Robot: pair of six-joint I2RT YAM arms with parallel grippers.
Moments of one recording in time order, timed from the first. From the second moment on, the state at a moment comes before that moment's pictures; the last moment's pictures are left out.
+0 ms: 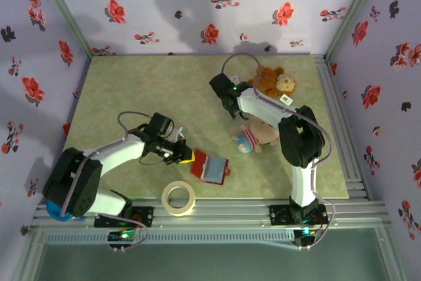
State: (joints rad) left arm -0.55 1.40 0.67 -0.38 0.73 -0.64; right arm 0.65 1.96 1.54 -0.79 0.63 0.26
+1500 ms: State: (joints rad) left arm -0.52 1.43 0.62 -0.23 0.78 -0.71; right arm 0.63 1.79 1.52 -0.76 0.35 0.32
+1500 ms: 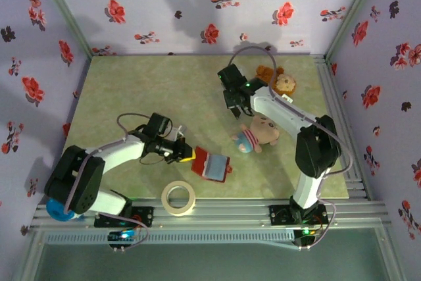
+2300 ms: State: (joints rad) left arm -0.48 1.44 0.57 -0.08 0.69 -0.85; right arm 0.70 1.36 0.93 -0.41 -0.34 0.58
